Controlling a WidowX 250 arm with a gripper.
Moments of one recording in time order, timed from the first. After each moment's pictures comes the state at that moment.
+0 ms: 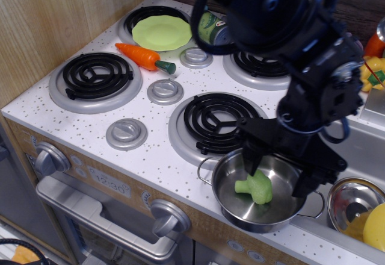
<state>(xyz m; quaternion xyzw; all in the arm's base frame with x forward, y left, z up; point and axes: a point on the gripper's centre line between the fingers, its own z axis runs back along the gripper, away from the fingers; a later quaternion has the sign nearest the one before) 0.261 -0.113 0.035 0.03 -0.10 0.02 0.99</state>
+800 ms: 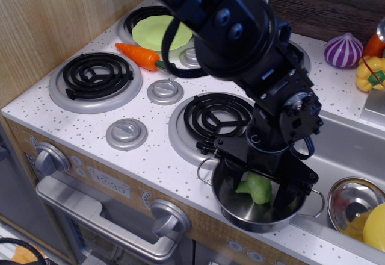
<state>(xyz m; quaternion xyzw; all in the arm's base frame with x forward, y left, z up) 0.258 -0.102 0.008 0.00 -0.11 0.05 0.99</state>
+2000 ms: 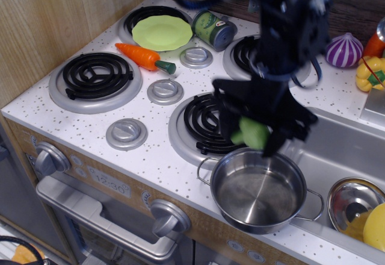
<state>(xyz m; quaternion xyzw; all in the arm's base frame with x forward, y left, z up) 0.277 -0.061 0.071 0.05 -0.04 0.01 1.00</state>
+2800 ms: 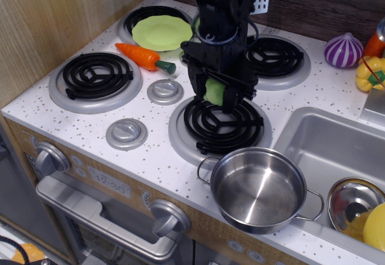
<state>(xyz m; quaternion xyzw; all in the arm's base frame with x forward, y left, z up) 0.330 -0.012 0.046 0.02 -0.12 -0.08 0.99</state>
